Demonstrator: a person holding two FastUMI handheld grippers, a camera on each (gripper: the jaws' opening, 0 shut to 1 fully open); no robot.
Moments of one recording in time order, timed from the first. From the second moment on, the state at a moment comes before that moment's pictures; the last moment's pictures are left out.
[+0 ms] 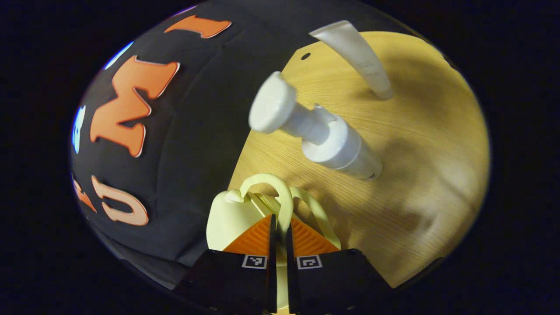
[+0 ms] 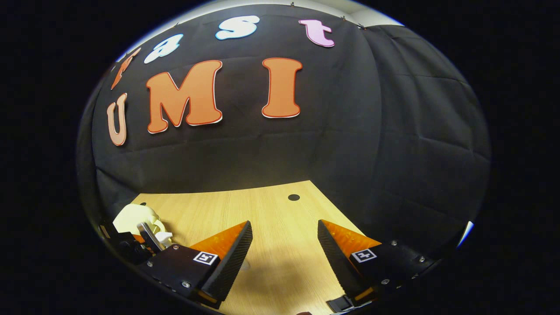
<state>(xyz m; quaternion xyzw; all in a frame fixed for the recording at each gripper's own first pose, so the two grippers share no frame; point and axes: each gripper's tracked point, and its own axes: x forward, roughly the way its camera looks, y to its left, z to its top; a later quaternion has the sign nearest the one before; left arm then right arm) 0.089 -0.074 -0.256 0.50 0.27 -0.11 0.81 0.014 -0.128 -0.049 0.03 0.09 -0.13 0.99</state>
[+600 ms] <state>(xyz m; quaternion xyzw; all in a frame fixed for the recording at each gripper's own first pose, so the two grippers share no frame) 0.066 -0.083 -0.197 0.14 0.25 -0.13 0.95 0.031 0.000 0.021 0.04 0.03 -0.04 1.00</state>
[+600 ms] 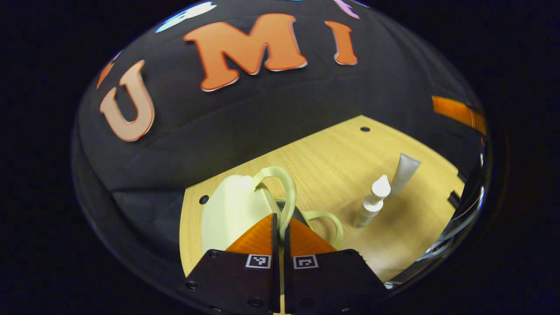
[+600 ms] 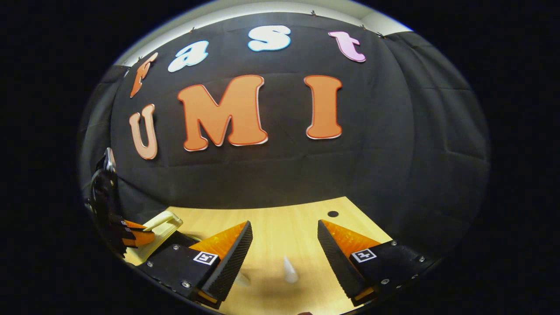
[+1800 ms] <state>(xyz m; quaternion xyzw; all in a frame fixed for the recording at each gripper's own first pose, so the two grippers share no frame) 0.078 0.053 -0.255 -0.24 0.27 -0.02 0.93 0.022 0.119 0.046 0.06 0.02 -0.04 1.00</state>
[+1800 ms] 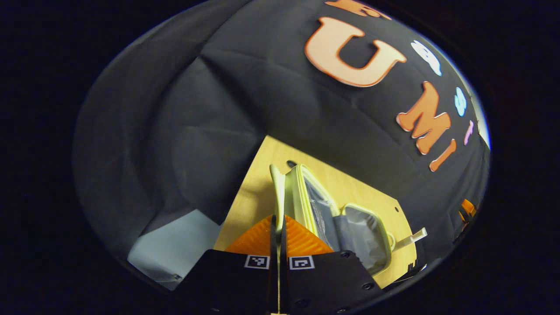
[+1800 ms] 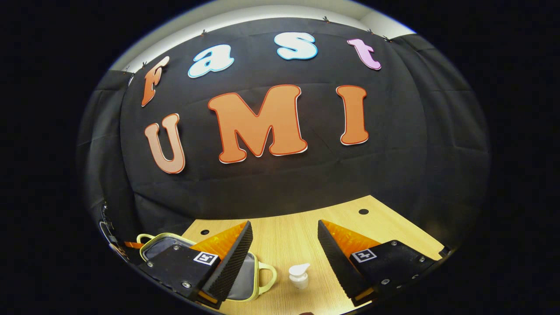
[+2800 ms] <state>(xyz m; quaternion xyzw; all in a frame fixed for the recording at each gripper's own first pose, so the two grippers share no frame) 0.078 0.015 -0.111 0.01 0.15 0.16 0.98 0.025 0.047 -0.008 0.03 0.07 -0.08 0.99</state>
